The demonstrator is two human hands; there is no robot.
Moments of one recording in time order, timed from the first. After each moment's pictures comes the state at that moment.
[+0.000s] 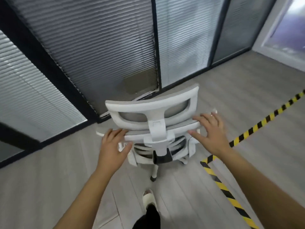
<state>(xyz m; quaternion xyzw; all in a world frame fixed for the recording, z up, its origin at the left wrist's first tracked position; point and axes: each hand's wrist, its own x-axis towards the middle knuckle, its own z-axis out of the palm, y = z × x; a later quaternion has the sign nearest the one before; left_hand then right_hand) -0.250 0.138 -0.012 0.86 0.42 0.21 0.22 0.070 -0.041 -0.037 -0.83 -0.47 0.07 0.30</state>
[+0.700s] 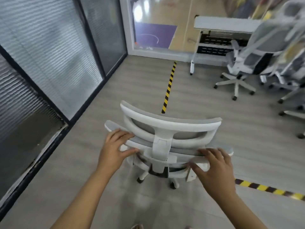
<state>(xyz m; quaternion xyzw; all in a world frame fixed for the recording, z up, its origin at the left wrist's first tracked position) -0.014 0.106 -0.025 0.92 -0.05 0.14 0.35 -0.048 -0.232 -0.007 -0.97 0.00 -0.10 0.23</state>
